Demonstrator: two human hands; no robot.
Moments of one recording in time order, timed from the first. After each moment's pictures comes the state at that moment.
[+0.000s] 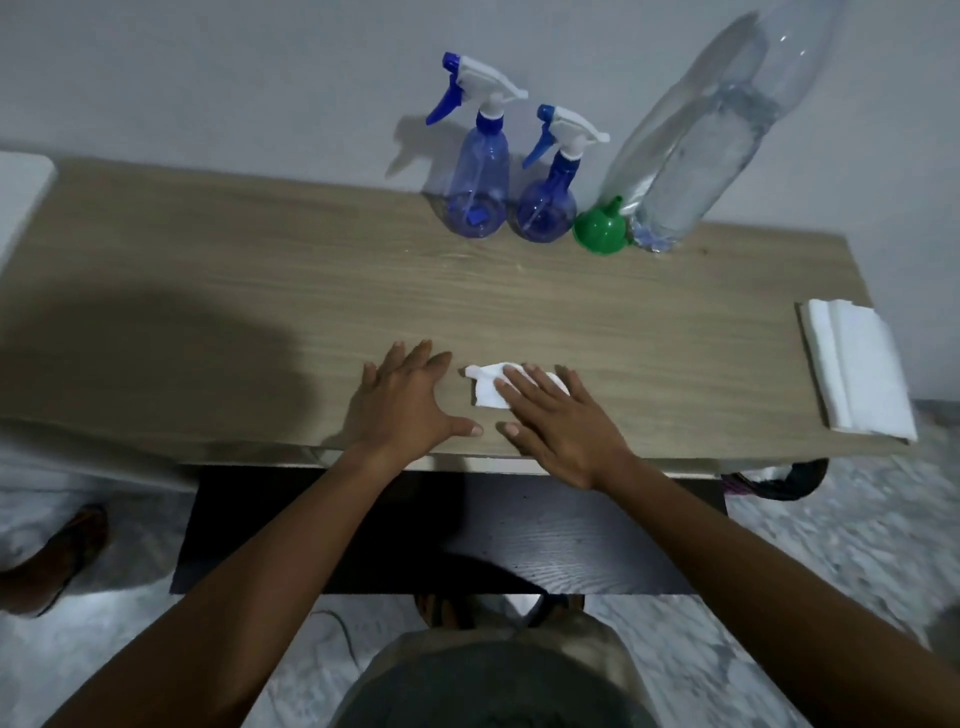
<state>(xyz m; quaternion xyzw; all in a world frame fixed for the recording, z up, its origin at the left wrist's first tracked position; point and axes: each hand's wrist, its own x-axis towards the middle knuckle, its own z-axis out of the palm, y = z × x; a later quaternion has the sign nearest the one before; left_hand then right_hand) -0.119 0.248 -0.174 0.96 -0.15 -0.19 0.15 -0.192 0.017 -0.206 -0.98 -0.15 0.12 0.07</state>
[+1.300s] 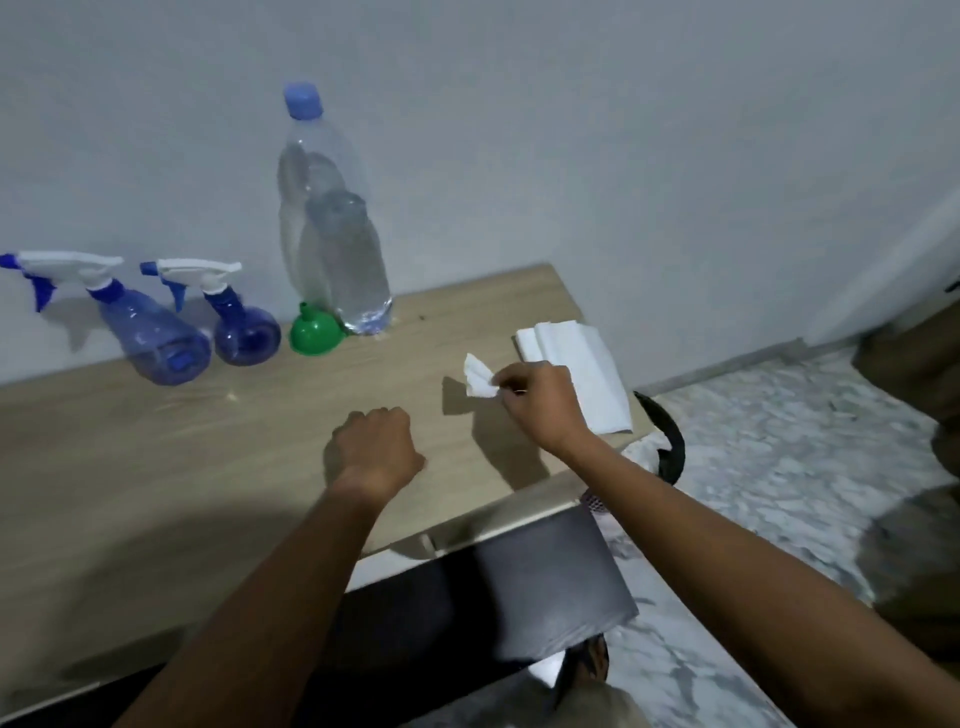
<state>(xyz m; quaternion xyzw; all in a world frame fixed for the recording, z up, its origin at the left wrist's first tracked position) -0.162 -0.082 -0.117 0.96 -0.23 -0.18 -0.02 -0.241 -0.279 -0.137 -0.89 0.23 -0.11 0.38</state>
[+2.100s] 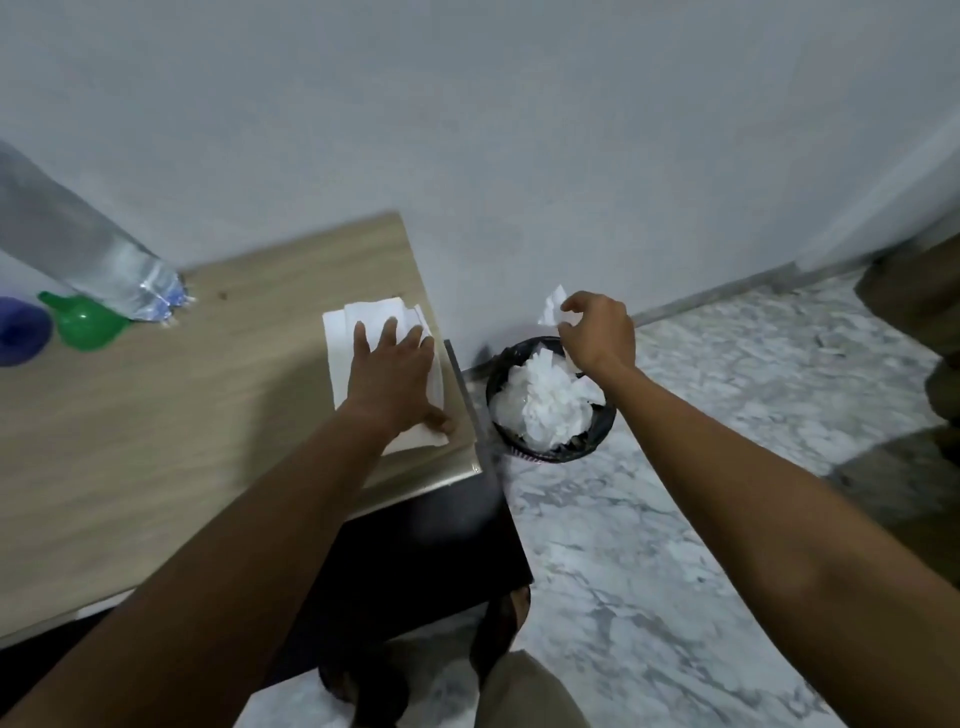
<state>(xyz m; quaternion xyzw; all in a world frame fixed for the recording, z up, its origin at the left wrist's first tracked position) -0.211 -0.375 -0.152 0.89 -0.39 -0.18 -0.14 -0.309 -0.611 -0.197 -0.87 0.39 -0.04 0.29</state>
